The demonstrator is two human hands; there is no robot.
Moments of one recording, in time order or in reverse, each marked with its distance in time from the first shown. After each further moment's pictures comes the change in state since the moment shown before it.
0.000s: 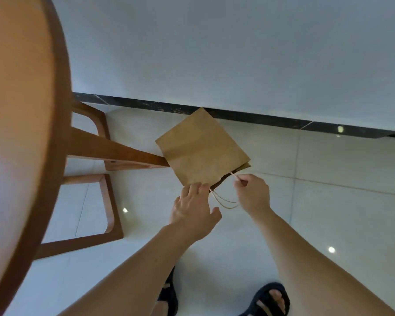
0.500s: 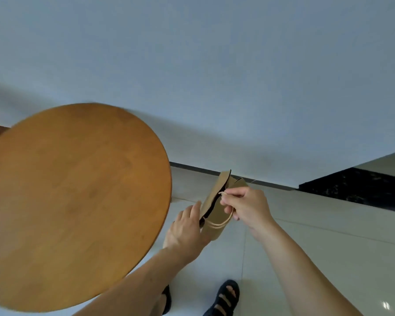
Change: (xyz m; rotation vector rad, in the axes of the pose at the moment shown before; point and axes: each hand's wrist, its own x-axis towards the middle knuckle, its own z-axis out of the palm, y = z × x) left_hand -0.235 0.053 -0.249 -0.168 0.119 0.130; right_hand -0.262 -0.294 -0.245 0.400 -0.105 0.027
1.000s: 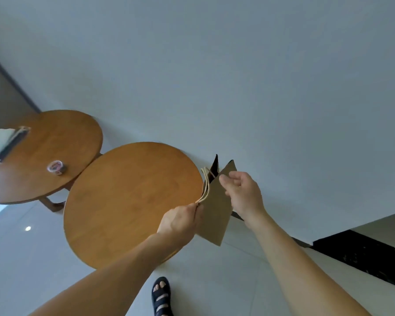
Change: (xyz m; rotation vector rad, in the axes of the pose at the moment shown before) left_hand -0.149 0.019 -0.158 -0.049 0.321 -0.103; right_hand -0.143 -0.142 0.036 -0.176 -0.029 -0.436
